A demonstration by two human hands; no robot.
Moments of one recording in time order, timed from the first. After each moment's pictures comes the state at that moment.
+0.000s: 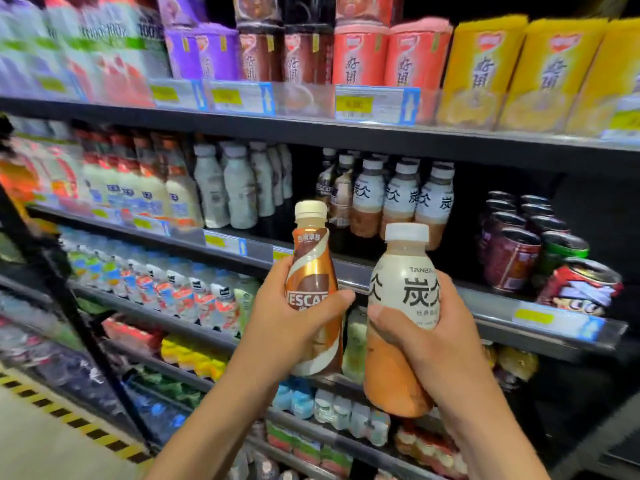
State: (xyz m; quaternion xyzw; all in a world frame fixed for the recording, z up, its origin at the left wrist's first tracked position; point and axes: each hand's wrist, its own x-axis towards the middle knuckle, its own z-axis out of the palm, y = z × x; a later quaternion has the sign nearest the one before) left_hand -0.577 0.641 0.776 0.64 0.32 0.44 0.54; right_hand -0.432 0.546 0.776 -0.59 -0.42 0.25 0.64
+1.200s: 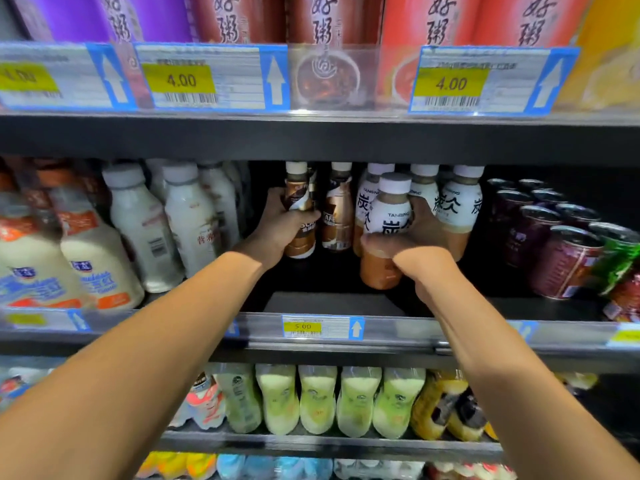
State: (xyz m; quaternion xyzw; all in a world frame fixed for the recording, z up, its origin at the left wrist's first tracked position) left_hand -0.441 0.989 0.761 0.66 0.28 0.37 0.59; right_hand -0.370 0.792 0.795 -0.78 -0.26 0.07 0.56
